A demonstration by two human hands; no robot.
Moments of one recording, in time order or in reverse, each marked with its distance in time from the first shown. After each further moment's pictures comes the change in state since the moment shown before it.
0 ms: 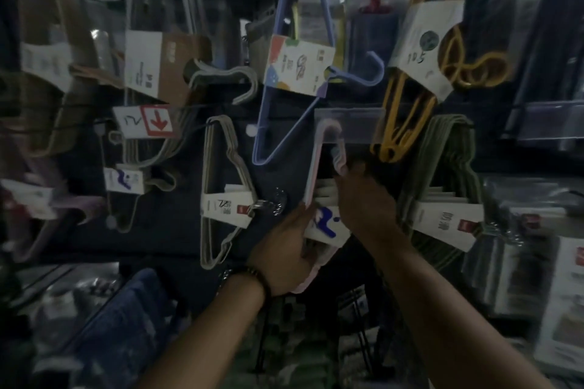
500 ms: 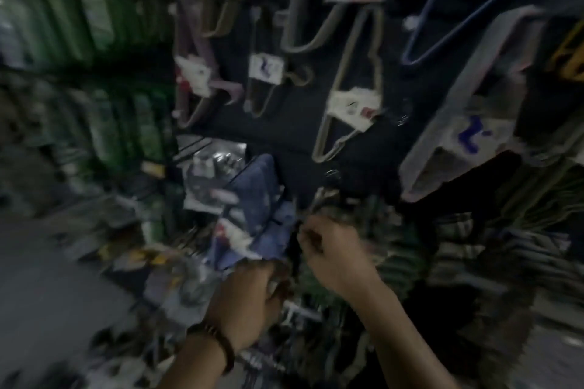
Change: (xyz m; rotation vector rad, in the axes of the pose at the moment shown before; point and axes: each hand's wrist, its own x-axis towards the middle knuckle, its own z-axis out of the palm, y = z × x) left_hand -0.363 -0.059 -0.027 0.090 -0.138 -0.677; right_hand -0.295 -0.153 0.052 0.578 -0.639 -0.419
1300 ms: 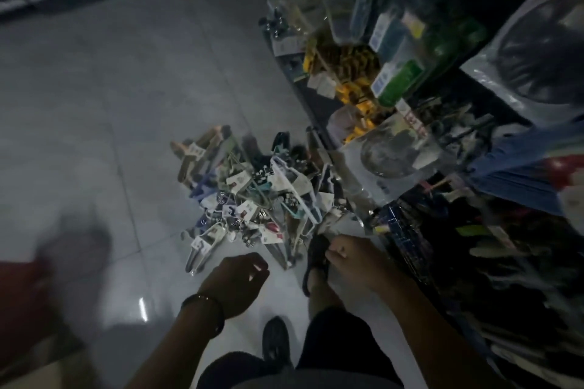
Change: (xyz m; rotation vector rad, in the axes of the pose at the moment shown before) left_hand -0.311 -0.466 0.017 -0.373 -0.174 -0.998; right_hand -0.020 -0.189 0.528 -0.040 -1.187 0.067
